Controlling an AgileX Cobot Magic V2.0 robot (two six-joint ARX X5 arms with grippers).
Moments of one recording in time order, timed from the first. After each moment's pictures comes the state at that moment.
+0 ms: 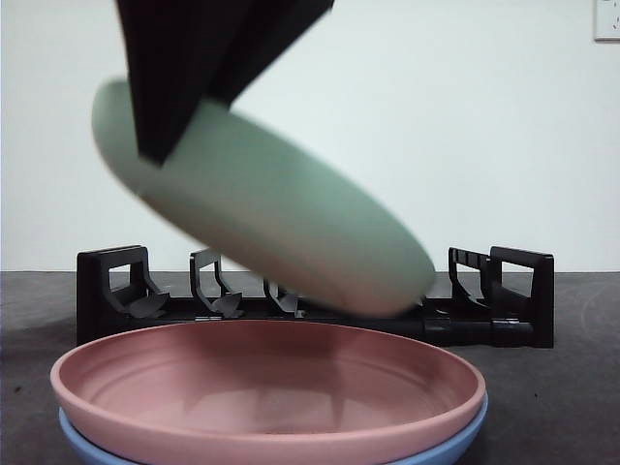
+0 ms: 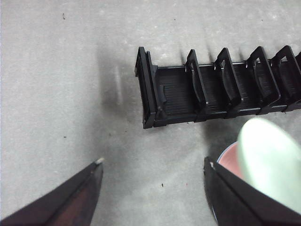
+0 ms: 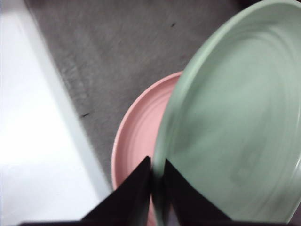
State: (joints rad) left arm -0.22 0.93 1.22 -1.07 0.07 -0.15; right arm 1.33 1.52 1.24 -0.78 0.20 0.16
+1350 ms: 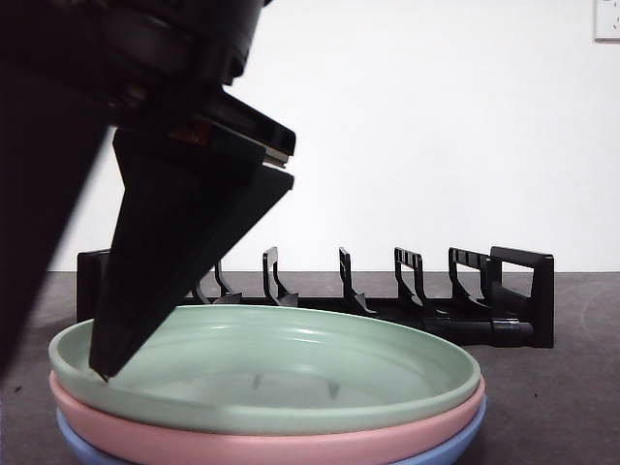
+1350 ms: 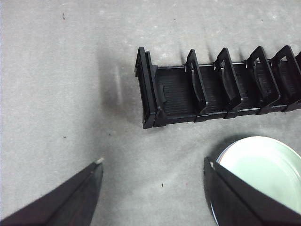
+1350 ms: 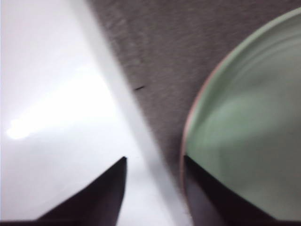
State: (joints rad) left arm -0.22 0.93 1.22 -1.07 0.07 -0.15; right arm 1.33 1.70 1.24 -0.77 -0.04 0.26
